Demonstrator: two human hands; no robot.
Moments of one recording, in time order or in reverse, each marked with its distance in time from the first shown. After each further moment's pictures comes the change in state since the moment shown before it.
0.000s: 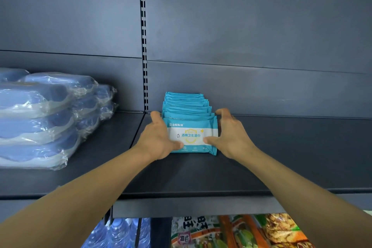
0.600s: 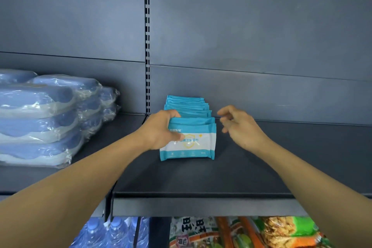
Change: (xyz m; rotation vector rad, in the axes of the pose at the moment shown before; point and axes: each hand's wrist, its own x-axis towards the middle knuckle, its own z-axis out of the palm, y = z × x) left_hand 0.007 0.011 -0.024 -0.067 -0.126 0.259; right_hand 0.007 0.006 -0.034 0.149 -0.004 -0.074
